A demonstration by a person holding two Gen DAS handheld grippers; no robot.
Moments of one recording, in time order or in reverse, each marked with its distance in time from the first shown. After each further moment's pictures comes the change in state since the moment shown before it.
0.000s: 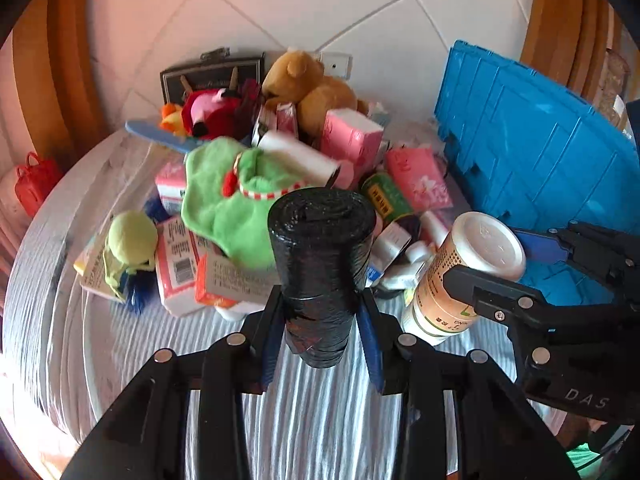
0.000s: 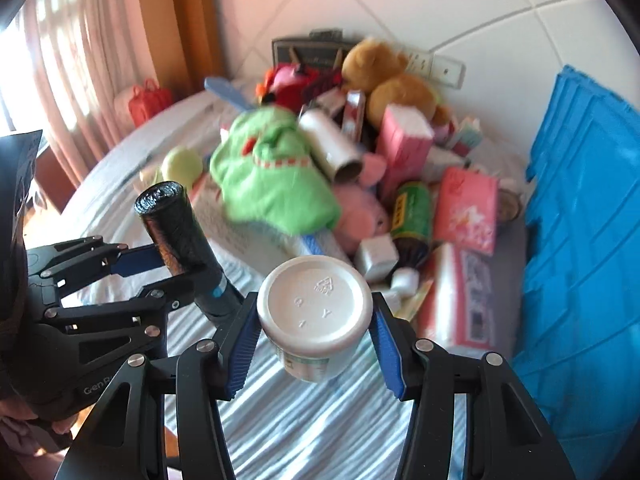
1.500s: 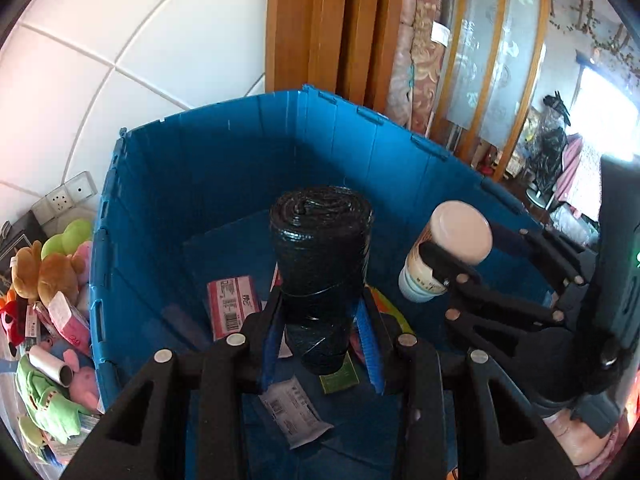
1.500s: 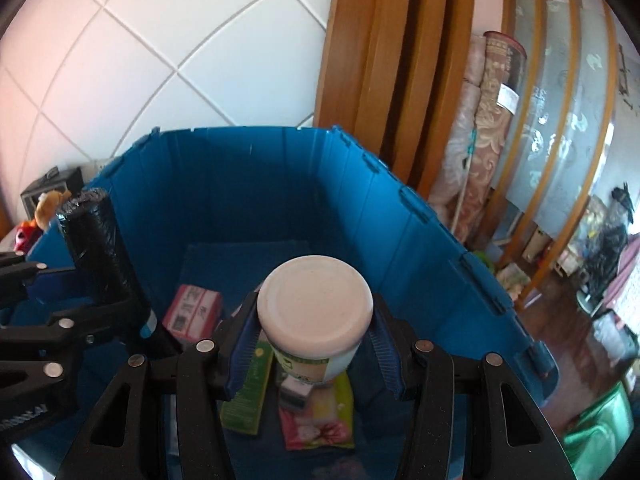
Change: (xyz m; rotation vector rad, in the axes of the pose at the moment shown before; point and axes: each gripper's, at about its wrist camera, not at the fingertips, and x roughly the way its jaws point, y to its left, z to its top) left arm -0.042 -0.380 0.101 0.430 -0.001 -0.397; right arm -0.247 -0.286 -0.097 0.451 -0.193 -0.680
